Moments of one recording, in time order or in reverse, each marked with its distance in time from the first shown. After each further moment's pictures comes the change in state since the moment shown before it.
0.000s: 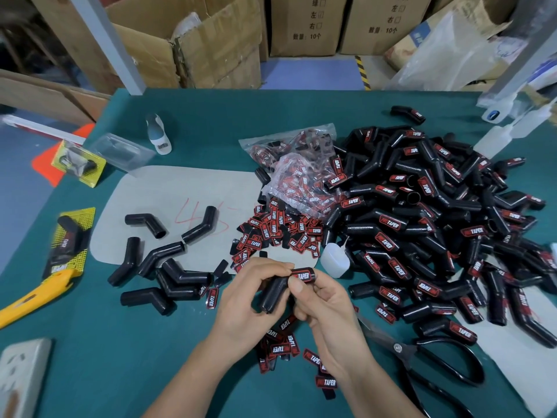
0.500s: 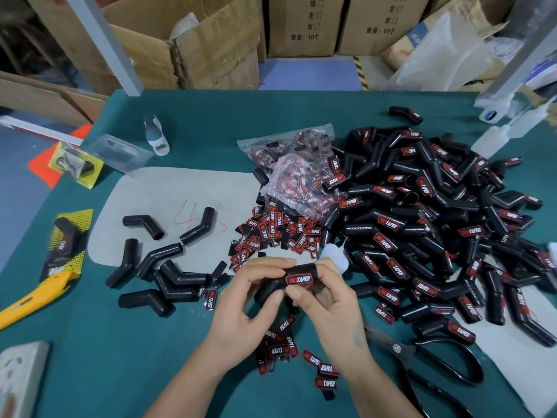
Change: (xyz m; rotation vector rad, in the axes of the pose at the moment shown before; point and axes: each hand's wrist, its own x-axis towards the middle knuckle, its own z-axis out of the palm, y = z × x) left_hand -0.001 0.006 -0.007 -0.296 -0.034 -0.073; right_hand -0.003 -0.014 0.002 -0.233 0.016 -0.239
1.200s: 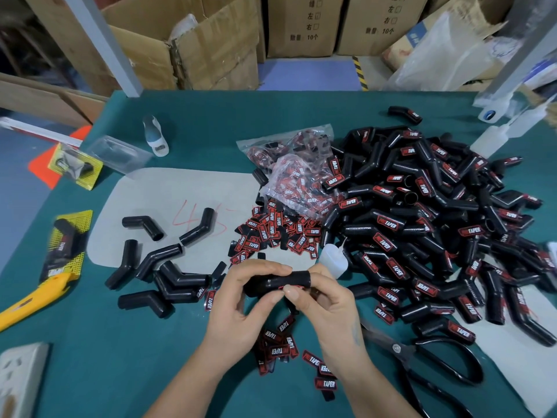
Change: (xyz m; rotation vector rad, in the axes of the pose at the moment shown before) left_hand 0.001 0.004 0.001 -0.029 0.081 -0.014; right_hand -0.001 0.010 0.001 -0.014 0.033 0.041
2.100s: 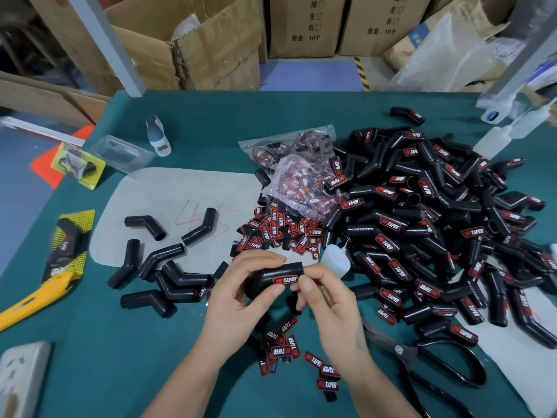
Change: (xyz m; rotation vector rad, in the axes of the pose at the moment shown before) left_hand 0.010 0.002 -0.008 0.037 -0.040 -0.101; right_hand -0.001 -0.009 -0.002 -0.133 -0.033 -0.068
